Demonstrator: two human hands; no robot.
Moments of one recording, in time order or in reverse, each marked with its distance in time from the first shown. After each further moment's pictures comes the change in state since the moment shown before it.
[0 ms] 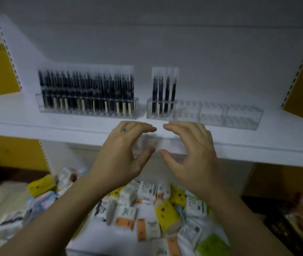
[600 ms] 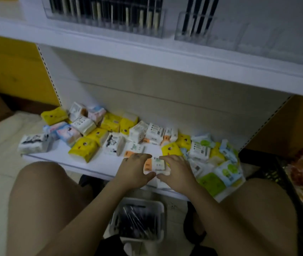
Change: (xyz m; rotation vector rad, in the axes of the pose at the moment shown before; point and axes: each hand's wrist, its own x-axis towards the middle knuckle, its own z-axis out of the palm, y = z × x) left_hand -0.216 -0.035 0.138 -0.034 -0.700 -0.570; right_hand -0.220 0.025 0.113 -0.063 -0.983 0.508
